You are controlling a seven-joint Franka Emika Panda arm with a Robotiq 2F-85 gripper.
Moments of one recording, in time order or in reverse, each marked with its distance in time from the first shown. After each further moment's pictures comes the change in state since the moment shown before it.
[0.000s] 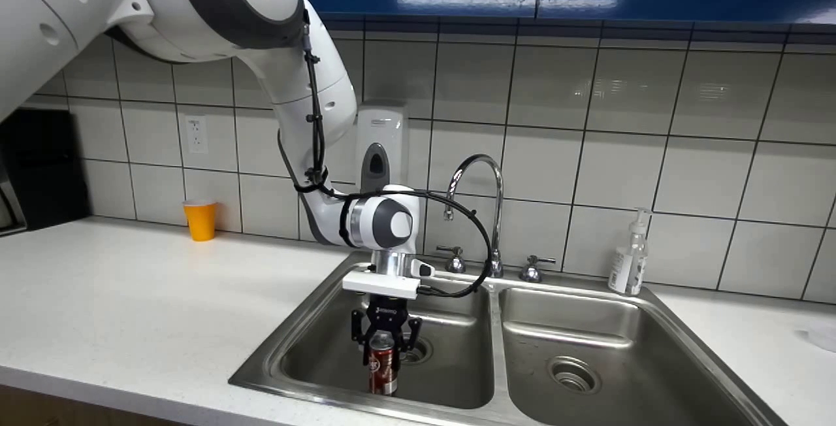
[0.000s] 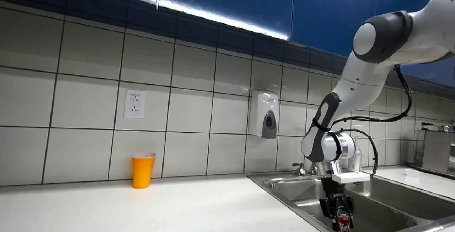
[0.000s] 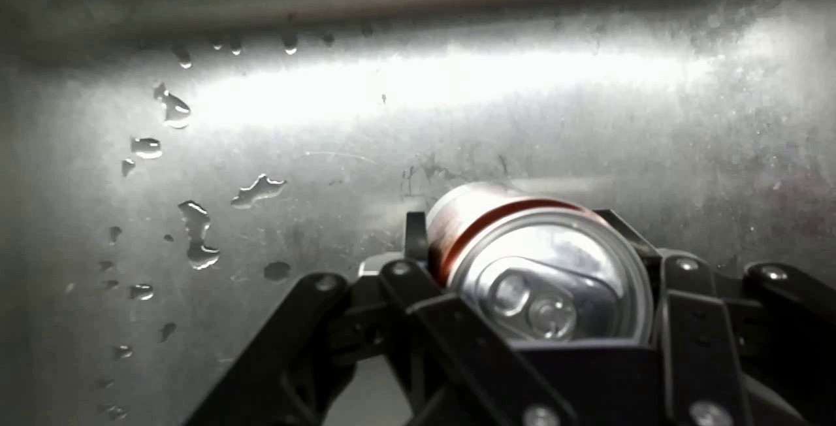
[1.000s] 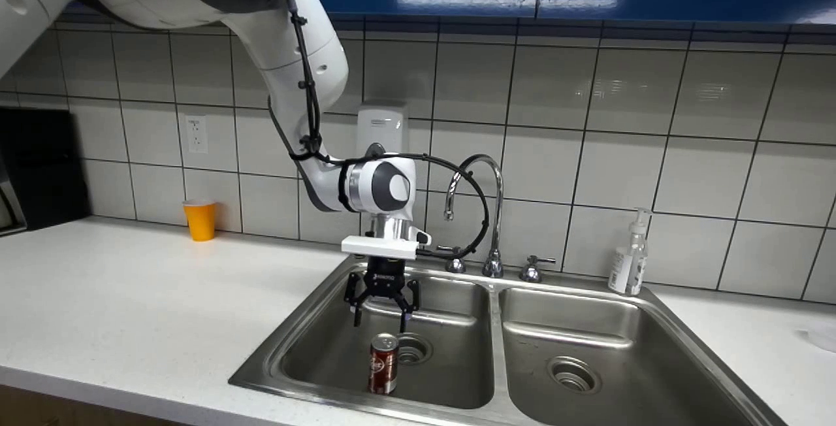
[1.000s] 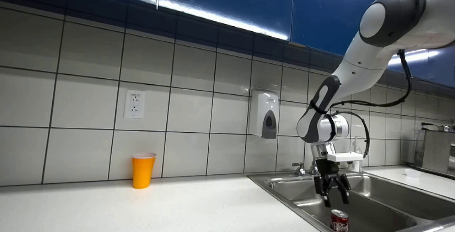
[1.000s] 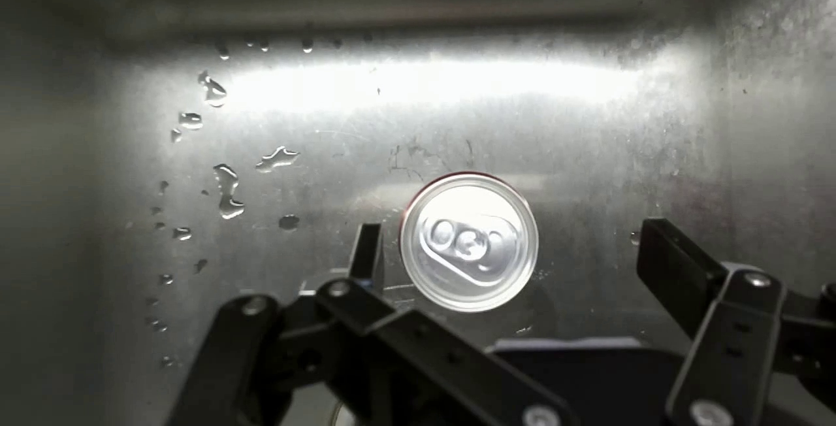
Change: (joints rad) arm 0.006 -0.113 0.023 0.016 -0.033 -0.136 -0.011
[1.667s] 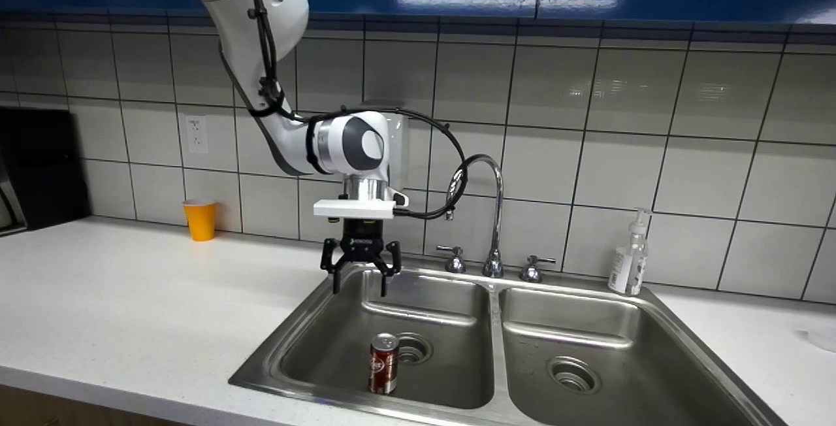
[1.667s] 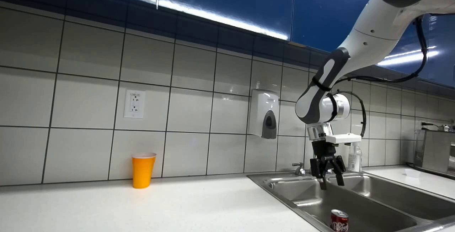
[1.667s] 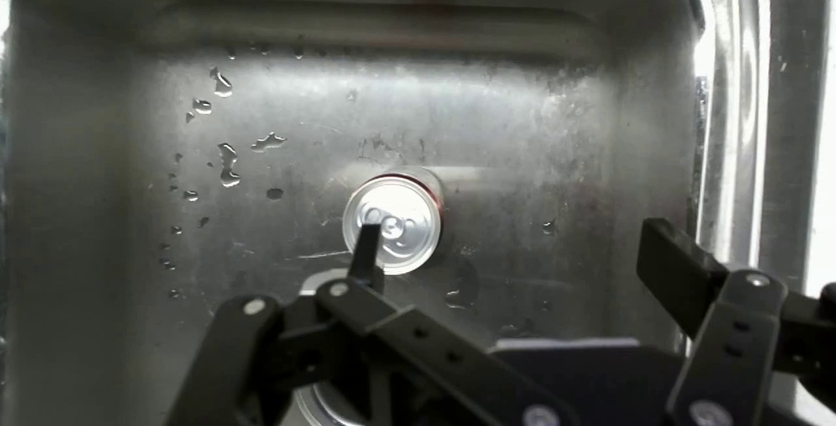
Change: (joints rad) arm 0.066 -0.243 0.005 -0.190 -0.039 0.026 0.013
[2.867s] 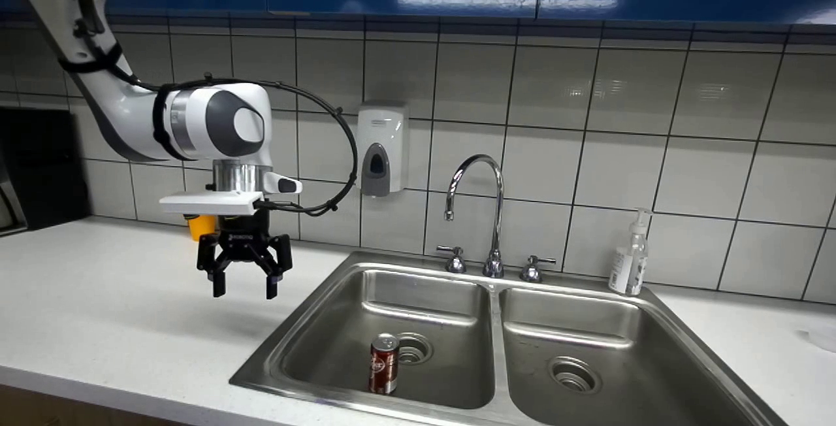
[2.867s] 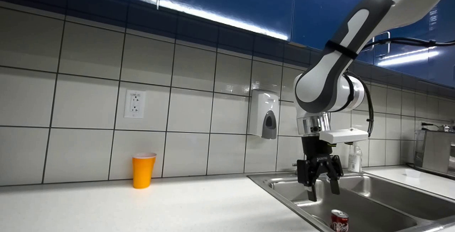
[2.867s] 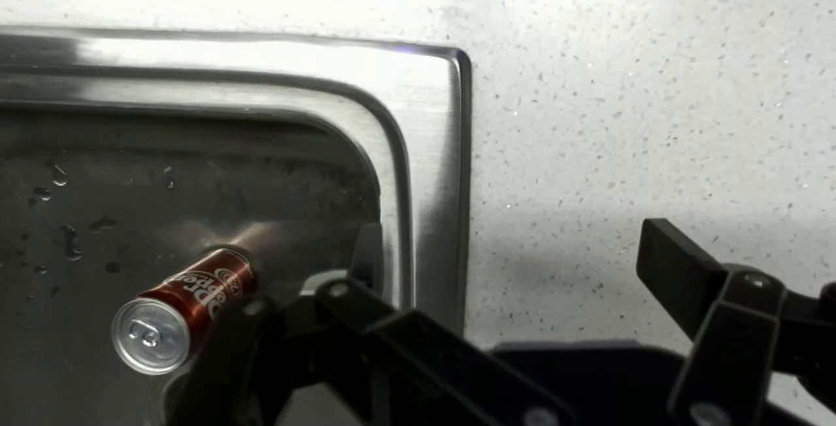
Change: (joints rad) arm 0.206 -0.417 0.090 -0.513 0.008 0.171 0.300
